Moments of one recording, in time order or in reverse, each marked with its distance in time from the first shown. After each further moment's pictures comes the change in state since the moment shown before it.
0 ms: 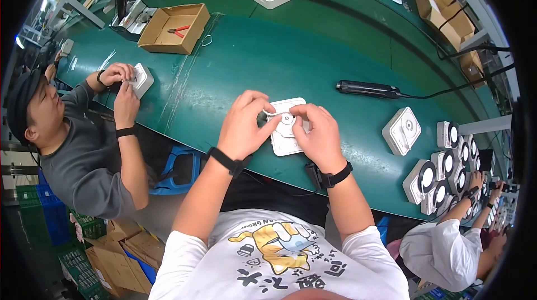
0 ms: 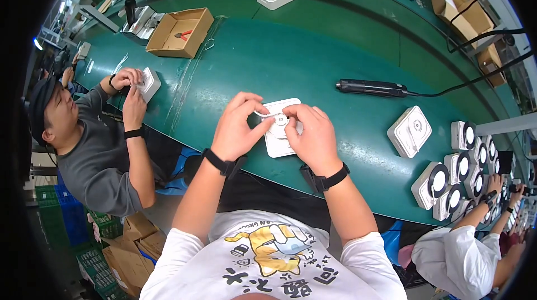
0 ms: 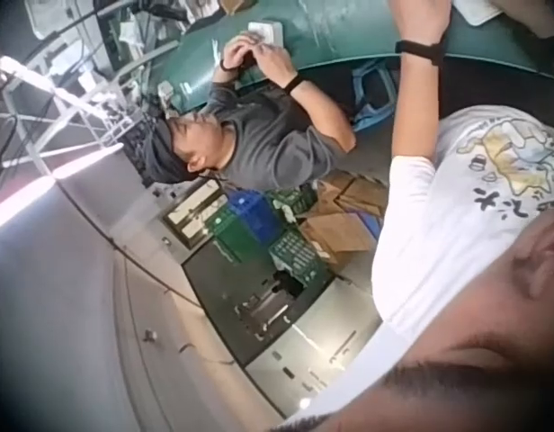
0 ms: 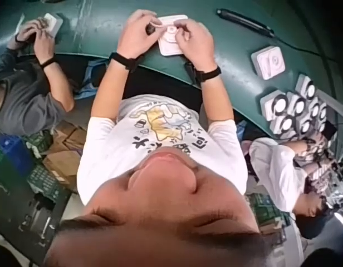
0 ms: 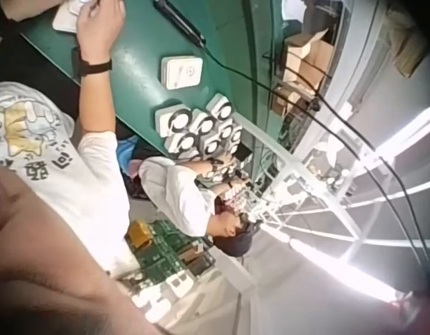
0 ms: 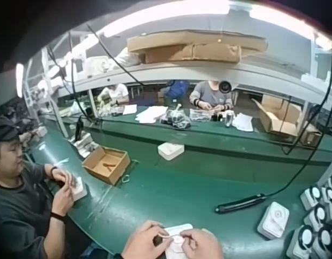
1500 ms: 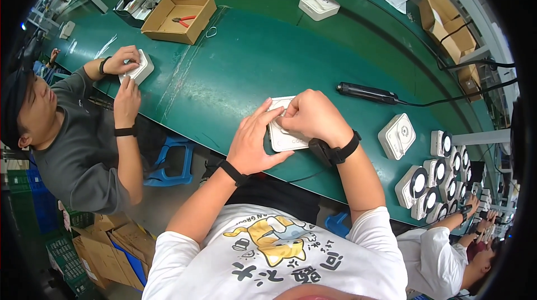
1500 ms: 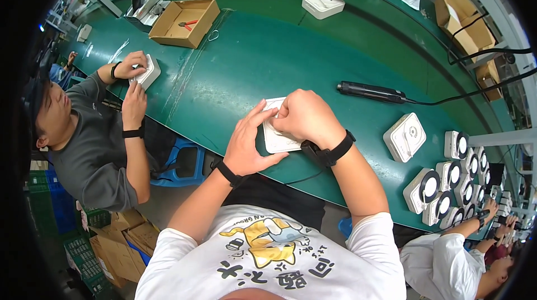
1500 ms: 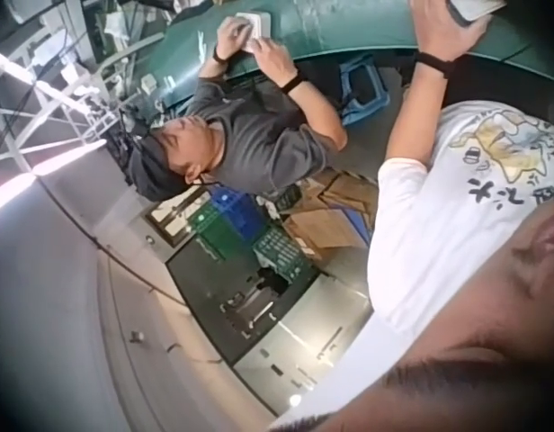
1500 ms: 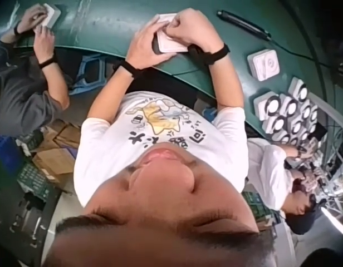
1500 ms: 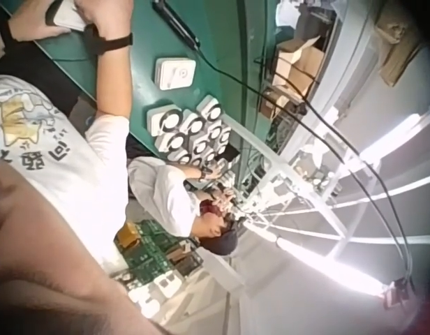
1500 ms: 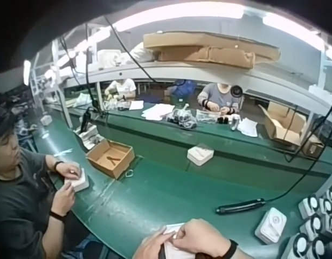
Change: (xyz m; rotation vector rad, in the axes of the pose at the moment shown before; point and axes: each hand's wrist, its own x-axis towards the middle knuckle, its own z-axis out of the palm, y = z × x) left_hand -0.055 -0.004 0.036 -0.031 0.059 0.178; right_hand 0.080 -0.025 -0.024 -0.139 -0.723 0.305
